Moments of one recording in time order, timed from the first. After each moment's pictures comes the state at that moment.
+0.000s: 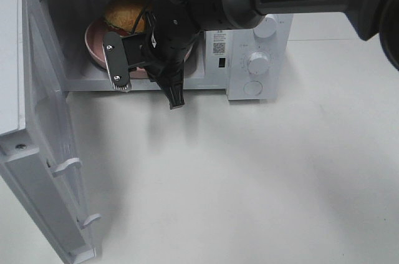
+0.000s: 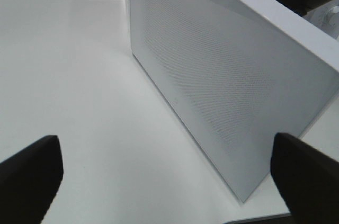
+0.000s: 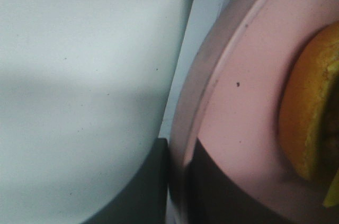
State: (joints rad) left arm -0.01 -0.01 -0.52 -0.20 1.07 0.11; right arm 0.74 2.27 -1.77 -0.32 0.48 -1.02
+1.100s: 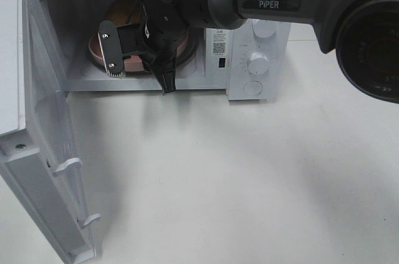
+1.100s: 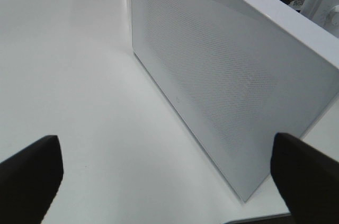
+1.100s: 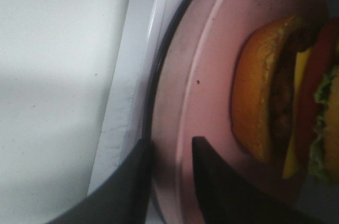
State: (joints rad) left arm -0.01 0.00 -0.52 -0.20 1.07 0.11; right arm 0.73 2.38 -1.95 -0.38 0.49 -0.99
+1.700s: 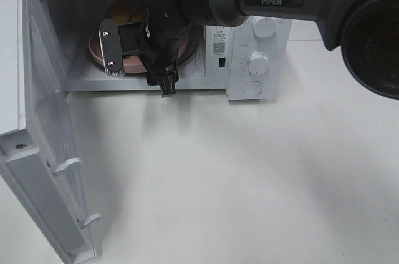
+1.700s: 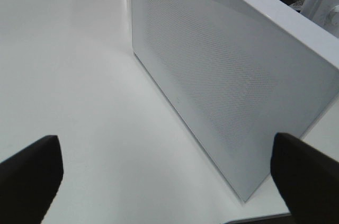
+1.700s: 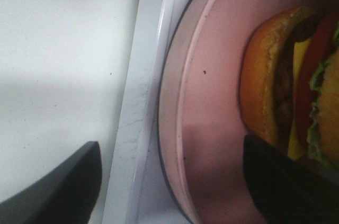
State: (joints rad) left arm -0.01 0.00 -0.52 -0.20 1.07 0.11; right arm 0.73 2.35 -1.92 -0.34 0.51 -0.96
